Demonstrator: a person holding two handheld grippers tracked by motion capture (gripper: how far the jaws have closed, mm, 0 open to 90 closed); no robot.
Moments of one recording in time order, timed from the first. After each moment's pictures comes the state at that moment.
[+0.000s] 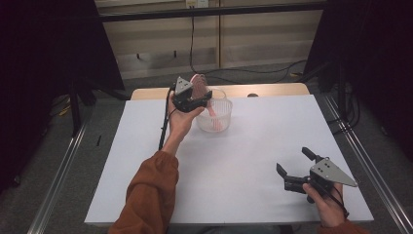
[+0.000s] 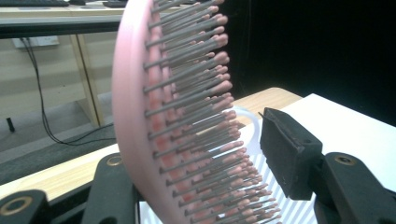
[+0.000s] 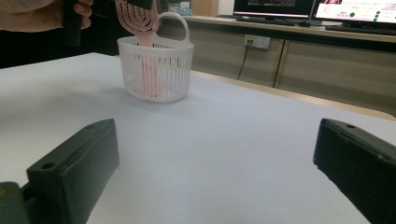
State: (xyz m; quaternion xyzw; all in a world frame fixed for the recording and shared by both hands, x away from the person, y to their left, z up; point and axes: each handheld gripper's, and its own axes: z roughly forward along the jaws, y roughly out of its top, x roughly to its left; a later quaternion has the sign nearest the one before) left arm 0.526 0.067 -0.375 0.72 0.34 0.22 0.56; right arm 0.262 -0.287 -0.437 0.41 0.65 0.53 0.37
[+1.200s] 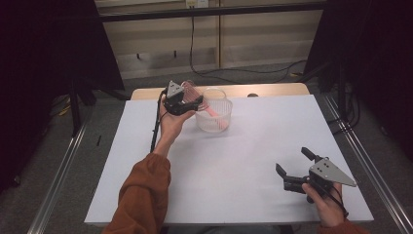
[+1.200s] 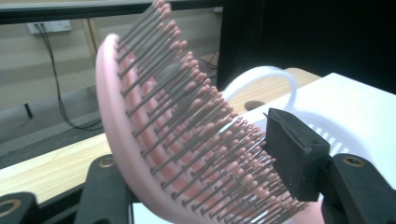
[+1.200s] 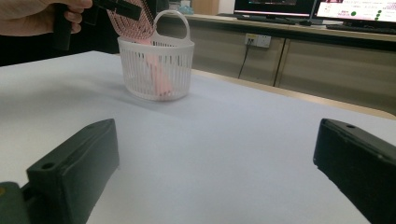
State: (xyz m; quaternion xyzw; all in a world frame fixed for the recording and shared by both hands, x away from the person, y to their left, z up) left arm 0.532 0.095 -0.388 0.74 0.35 0.23 0.53; right arm 0.262 -0.286 -0.438 0.41 0.65 0.52 0.37
